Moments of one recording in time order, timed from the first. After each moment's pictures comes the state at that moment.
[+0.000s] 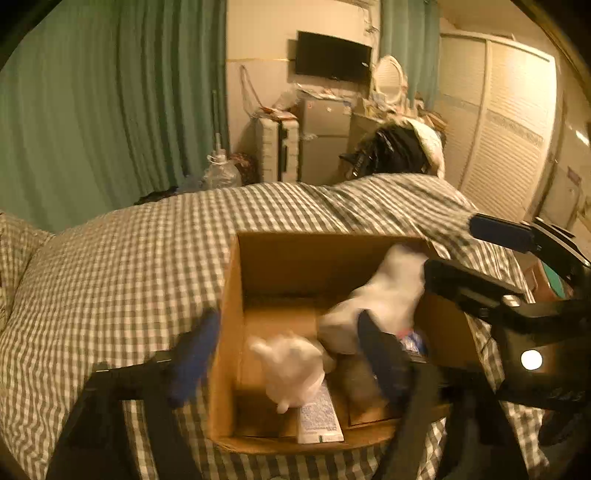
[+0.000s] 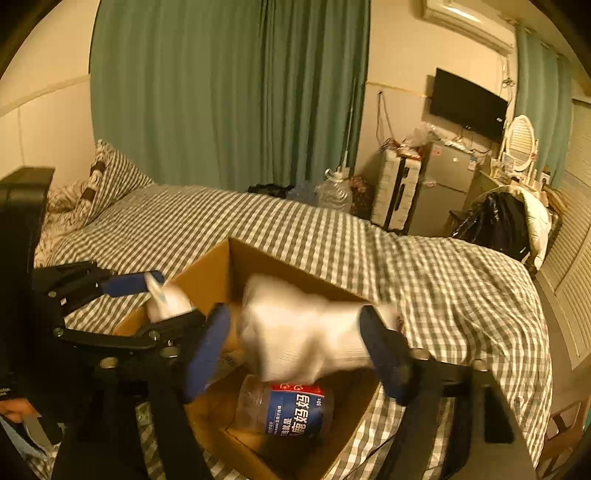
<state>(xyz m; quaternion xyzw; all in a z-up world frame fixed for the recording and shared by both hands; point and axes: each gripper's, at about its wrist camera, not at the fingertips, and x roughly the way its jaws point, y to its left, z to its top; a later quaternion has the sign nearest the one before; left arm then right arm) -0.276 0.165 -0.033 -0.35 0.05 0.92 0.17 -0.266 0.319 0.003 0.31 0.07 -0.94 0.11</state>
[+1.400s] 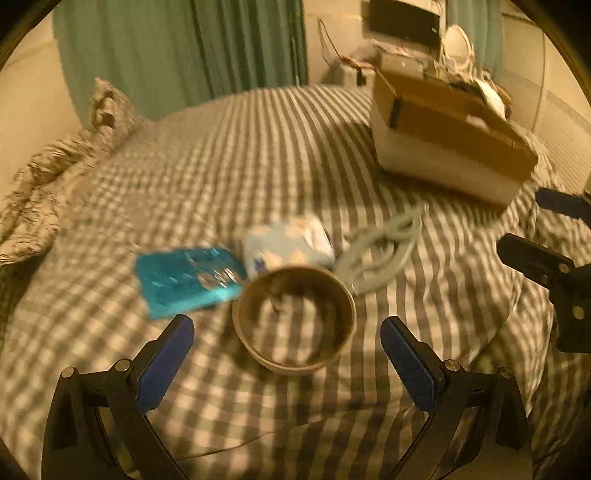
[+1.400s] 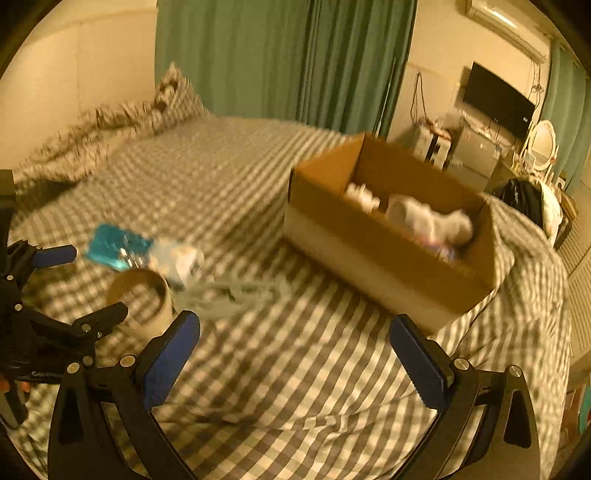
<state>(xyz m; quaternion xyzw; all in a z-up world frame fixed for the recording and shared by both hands) -0.102 0.015 -0.151 -0.44 0.07 0.89 0.03 -0.110 0.193 -0.089 0.38 0.12 -0.91 0.14</state>
